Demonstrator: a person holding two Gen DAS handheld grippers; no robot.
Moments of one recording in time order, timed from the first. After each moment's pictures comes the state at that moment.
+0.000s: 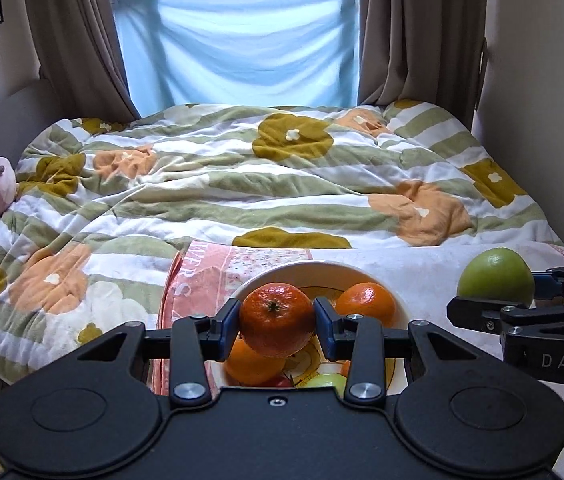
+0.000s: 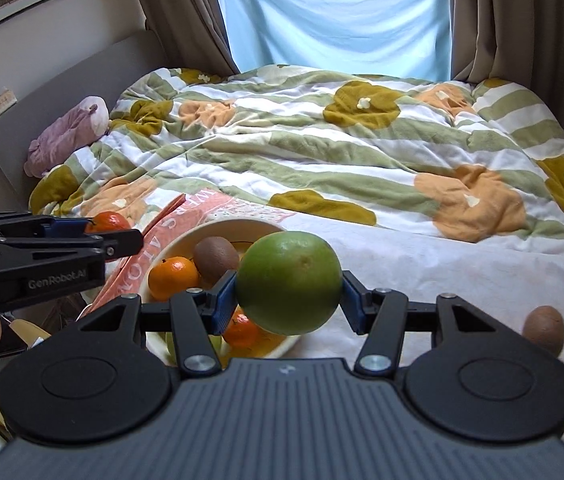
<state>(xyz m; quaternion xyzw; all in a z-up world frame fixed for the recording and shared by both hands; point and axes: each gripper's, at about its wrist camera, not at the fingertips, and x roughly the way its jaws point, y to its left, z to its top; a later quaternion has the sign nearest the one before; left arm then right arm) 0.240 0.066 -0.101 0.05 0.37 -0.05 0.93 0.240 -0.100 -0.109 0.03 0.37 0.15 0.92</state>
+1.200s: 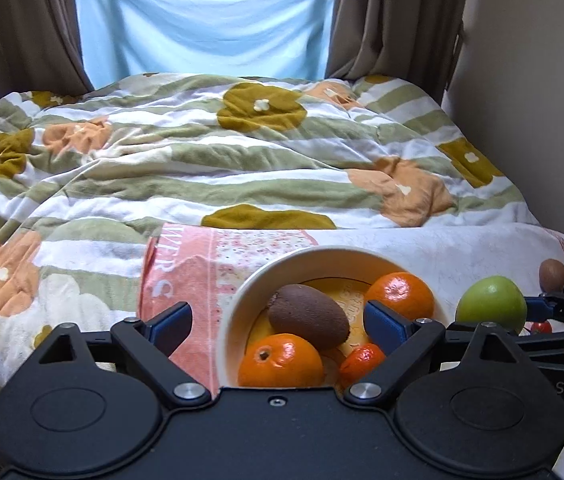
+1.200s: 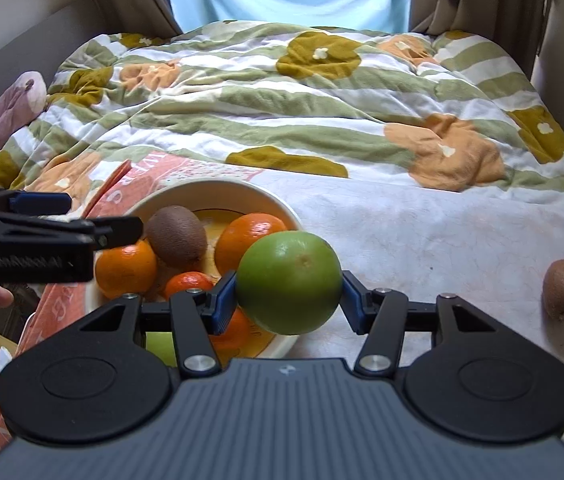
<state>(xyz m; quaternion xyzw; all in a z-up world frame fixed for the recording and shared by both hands) 0.294 0.115 -0.136 0.02 0.40 -0.12 0.91 0.271 -0.063 -0.158 0.02 0.43 0.07 0.90</state>
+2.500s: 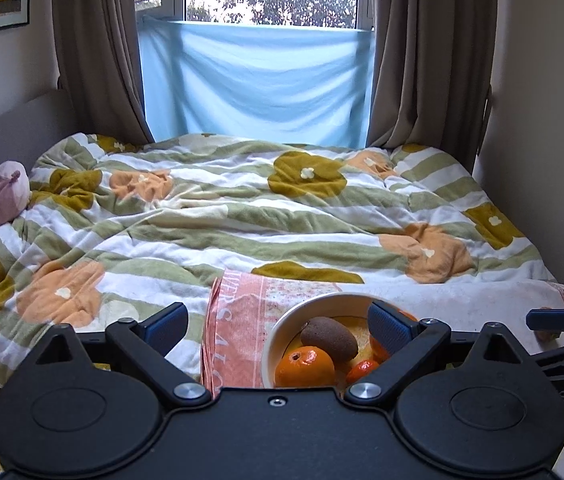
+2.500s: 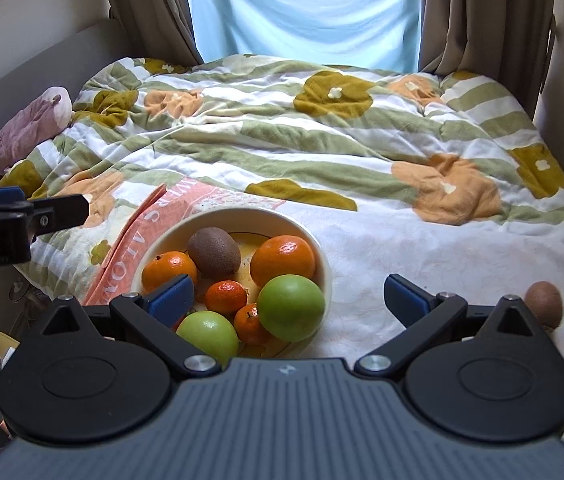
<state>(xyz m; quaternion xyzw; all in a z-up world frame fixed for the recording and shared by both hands) 0.213 0.124 -0.070 0.02 0.31 -0.05 0.95 0.217 -0.065 -0.101 0.01 0.37 0.08 0.92</state>
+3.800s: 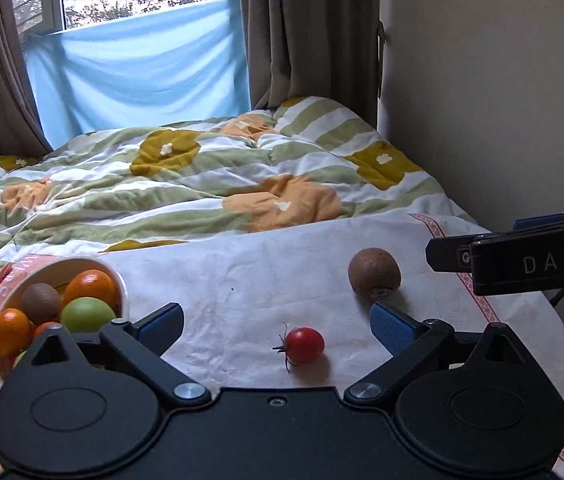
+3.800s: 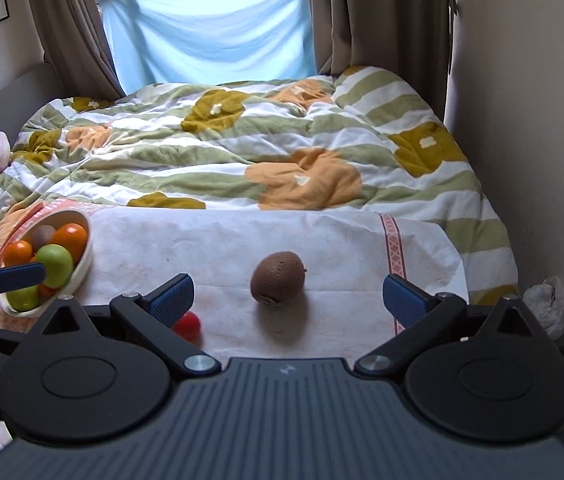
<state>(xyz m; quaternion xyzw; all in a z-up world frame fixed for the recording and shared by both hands) 0.181 -0.170 -0.150 0.08 0.34 -0.14 0.93 0.179 -0.352 -0.136 0.05 0.36 0.02 0.93</state>
